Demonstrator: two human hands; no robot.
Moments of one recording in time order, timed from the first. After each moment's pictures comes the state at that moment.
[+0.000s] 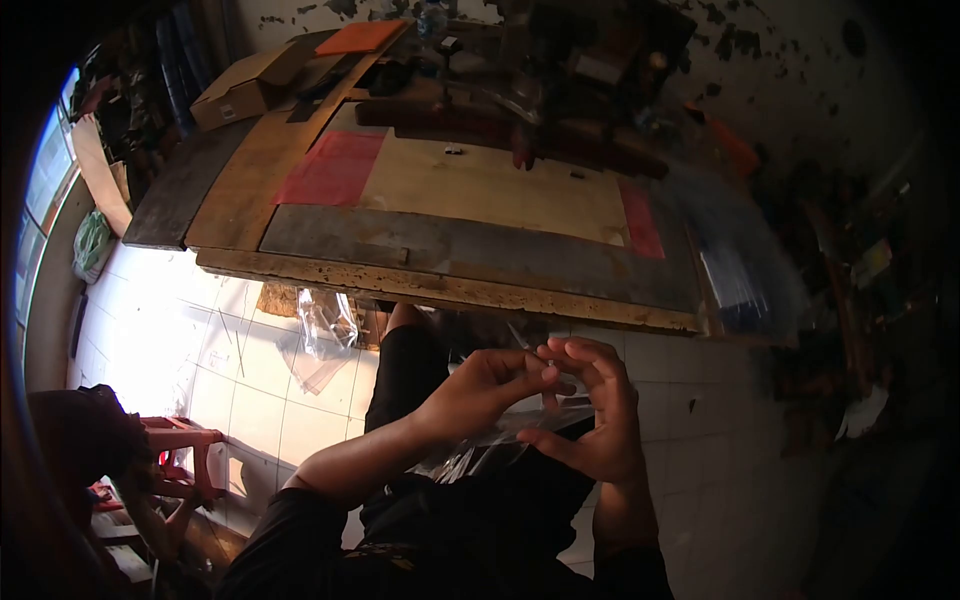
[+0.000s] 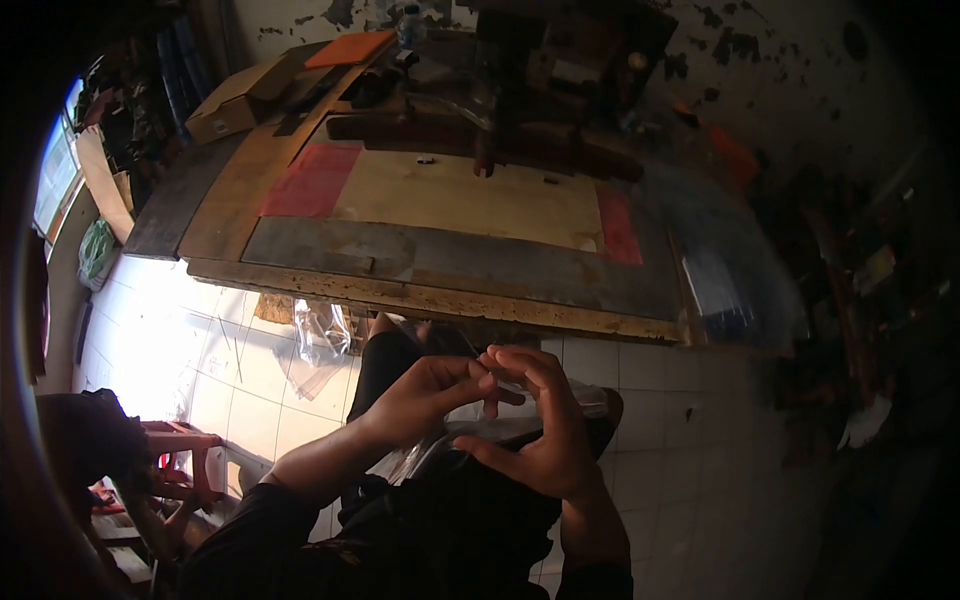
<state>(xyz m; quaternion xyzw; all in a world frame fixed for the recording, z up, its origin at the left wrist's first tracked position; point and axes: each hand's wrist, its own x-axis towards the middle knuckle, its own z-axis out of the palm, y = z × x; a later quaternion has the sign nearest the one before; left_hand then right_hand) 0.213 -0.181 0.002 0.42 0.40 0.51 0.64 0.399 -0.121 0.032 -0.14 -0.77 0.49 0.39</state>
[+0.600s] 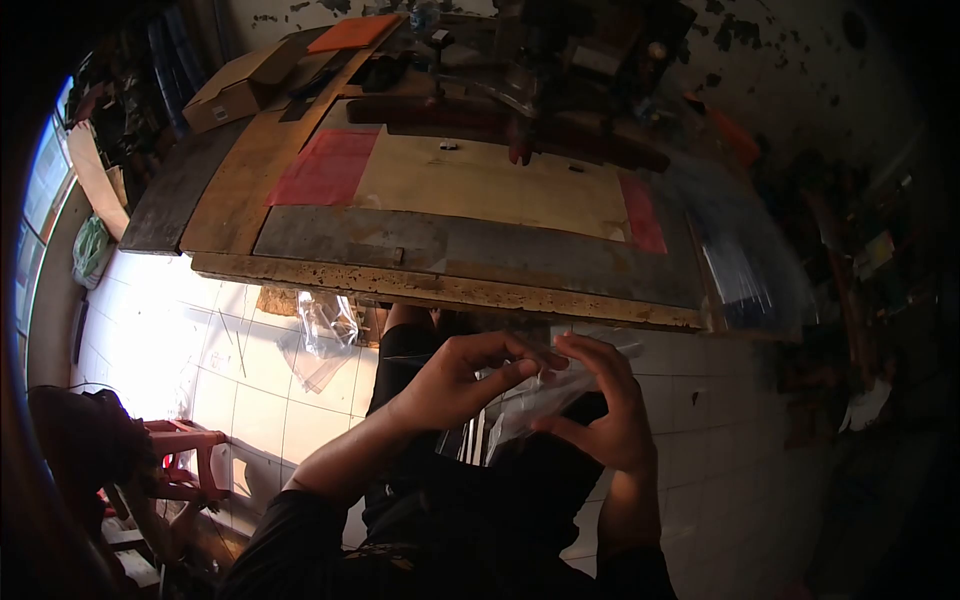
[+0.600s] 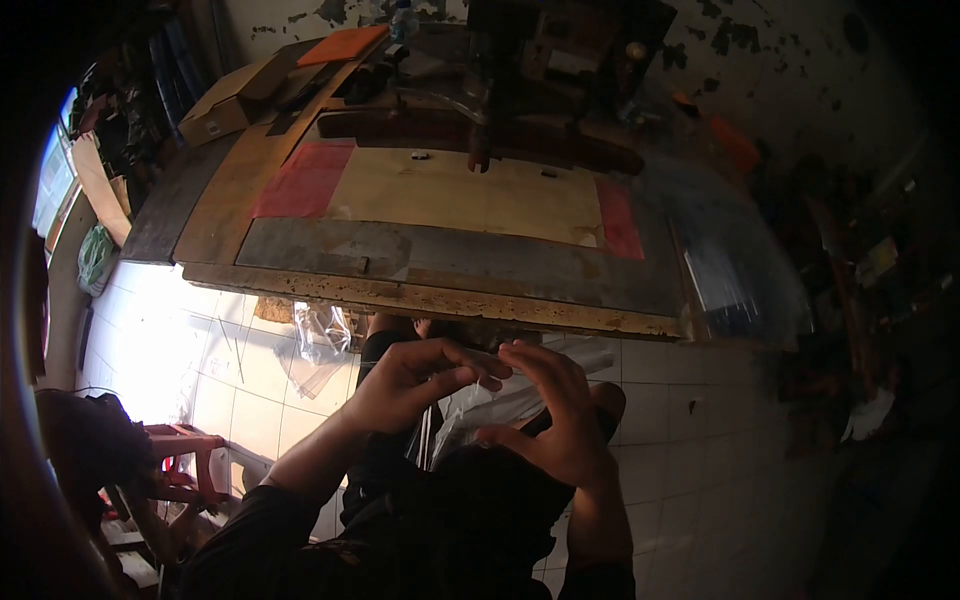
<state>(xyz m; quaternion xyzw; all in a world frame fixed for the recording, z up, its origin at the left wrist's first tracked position) 0.190 -0.177 0.013 0.51 0.38 0.55 0.54 0.420 -0.101 0.033 -0.24 -0.88 0.31 0.26</state>
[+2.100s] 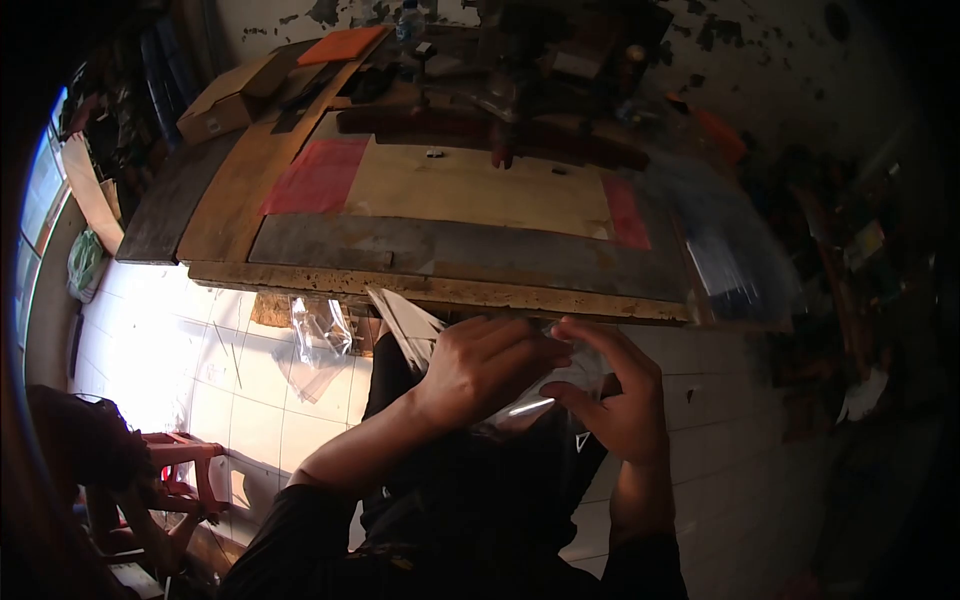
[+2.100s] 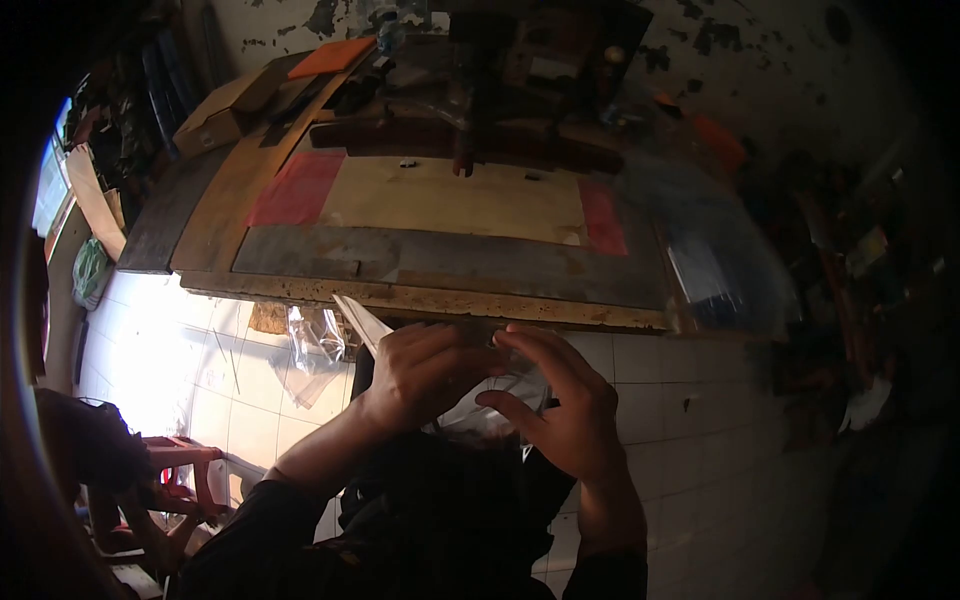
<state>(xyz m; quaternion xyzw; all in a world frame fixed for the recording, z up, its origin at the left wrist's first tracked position) 0.213 -0.158 0.033 0.73 0.44 0.52 -0.07 0.414 -0.109 0.080 -0.25 -0.86 0.27 0.36</state>
